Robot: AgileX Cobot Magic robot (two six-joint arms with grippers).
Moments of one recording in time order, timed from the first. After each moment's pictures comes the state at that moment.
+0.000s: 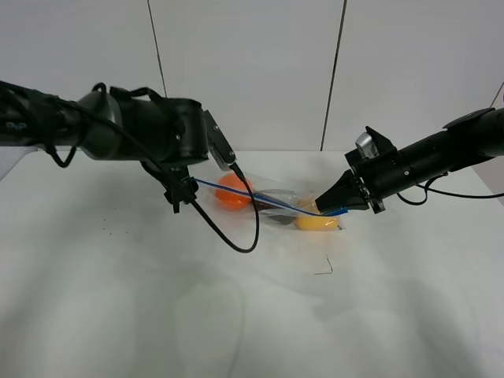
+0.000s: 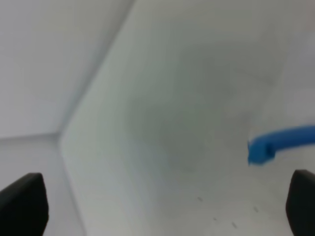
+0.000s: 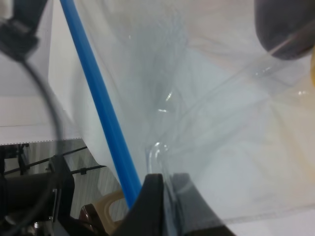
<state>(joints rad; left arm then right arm) -0.65 1.95 -1.35 1.02 0.90 -0.41 -0.03 2.02 -1.23 1.13 1.21 -0.91</state>
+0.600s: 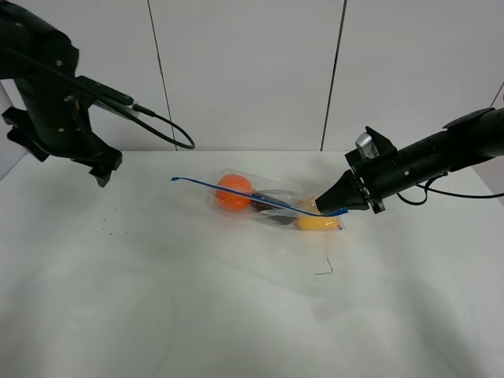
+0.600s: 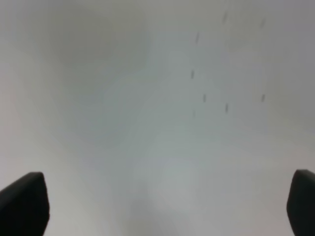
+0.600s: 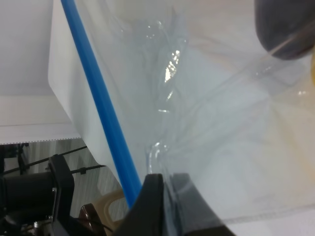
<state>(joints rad) -0.21 1.76 -1.38 0.45 1.00 -0.16 -0.03 2.02 -1.23 1.13 1.21 -0.91</state>
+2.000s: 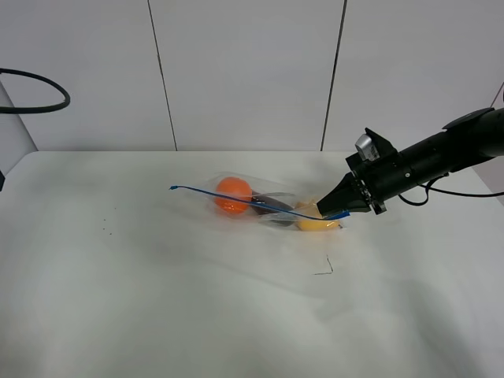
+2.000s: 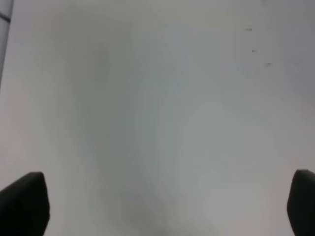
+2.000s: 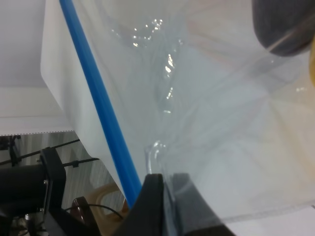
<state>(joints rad) 0.10 1.14 -1.00 0.19 0.91 -0.02 -0.03 2.02 -1.23 1.10 1.21 -0.92</state>
